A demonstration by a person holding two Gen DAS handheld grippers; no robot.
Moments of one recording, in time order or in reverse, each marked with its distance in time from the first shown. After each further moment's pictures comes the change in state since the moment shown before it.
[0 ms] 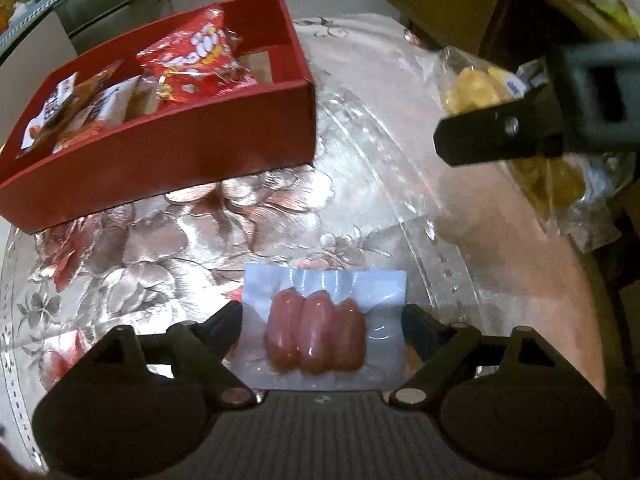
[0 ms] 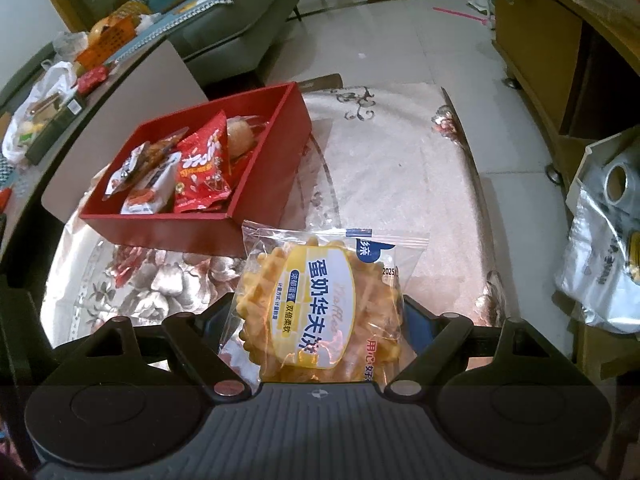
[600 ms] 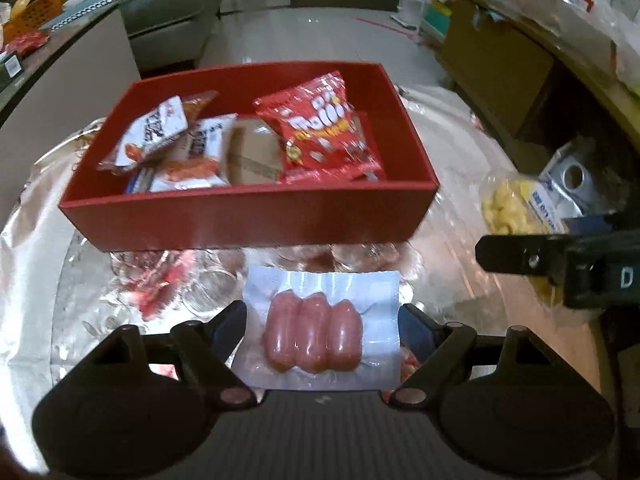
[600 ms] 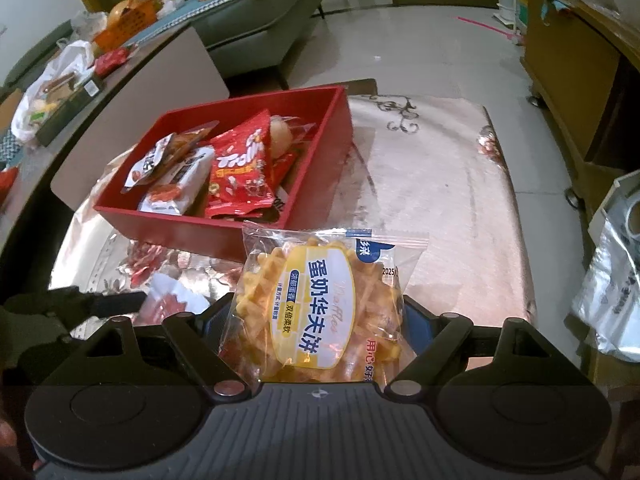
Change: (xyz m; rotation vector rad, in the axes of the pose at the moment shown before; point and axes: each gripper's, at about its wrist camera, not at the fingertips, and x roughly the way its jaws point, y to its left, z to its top) left arm -0.040 0.080 0.022 -0.124 -0.126 0.023; right arm 0.014 0.039 0.014 -0.077 0.011 0.002
